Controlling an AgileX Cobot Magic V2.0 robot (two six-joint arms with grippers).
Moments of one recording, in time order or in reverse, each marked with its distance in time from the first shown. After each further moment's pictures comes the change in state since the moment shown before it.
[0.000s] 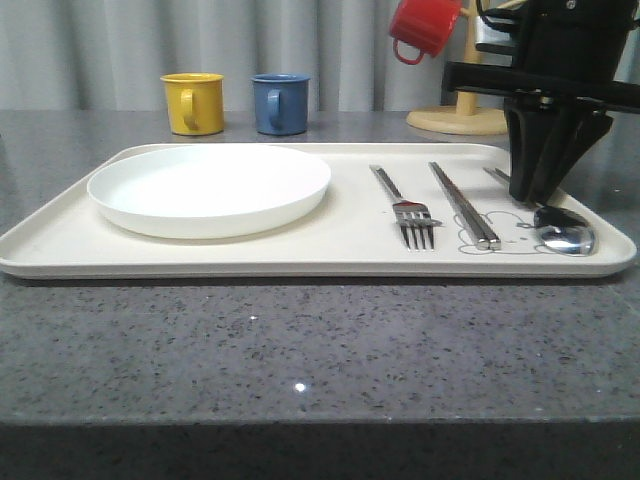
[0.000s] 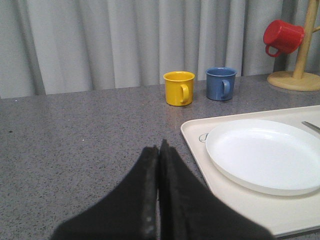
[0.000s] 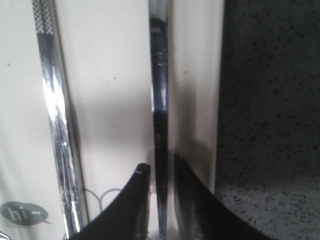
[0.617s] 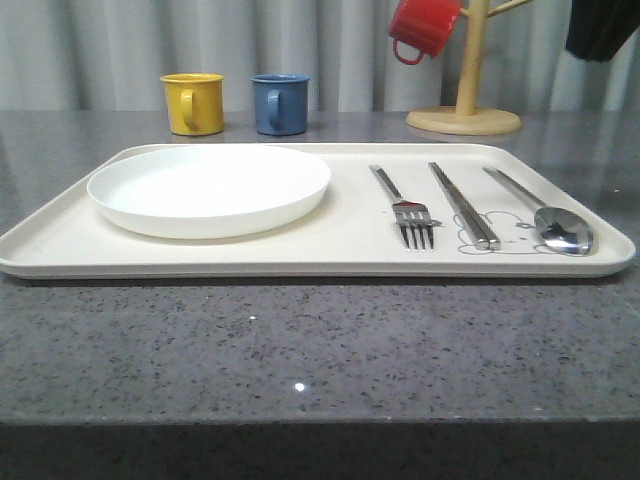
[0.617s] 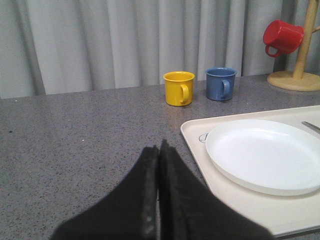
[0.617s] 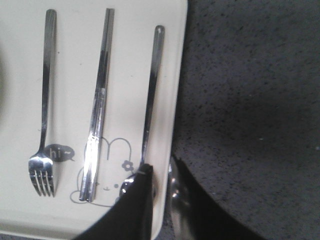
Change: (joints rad) left arm 0.000 0.000 0.000 0.000 0.000 0.000; right arm 0.000 -0.317 0.000 -0.108 0.014 -0.096
